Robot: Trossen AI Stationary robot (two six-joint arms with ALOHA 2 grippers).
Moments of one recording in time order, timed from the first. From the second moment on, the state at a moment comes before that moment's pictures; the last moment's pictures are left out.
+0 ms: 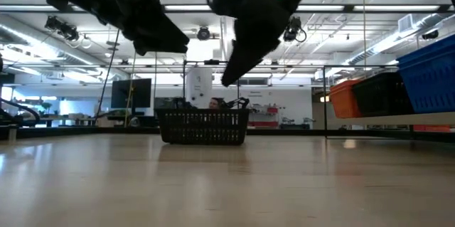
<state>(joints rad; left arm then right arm) -0.10 1.19 0.56 0.21 -0.29 -0.23 0.13 1.85 1.32 -0.41 0.14 0.05</state>
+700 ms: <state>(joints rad) -0.16 1.15 0.37 0.54 -0.32 -0.23 0.09 2.05 1.44 -0.51 0.16 0.09</state>
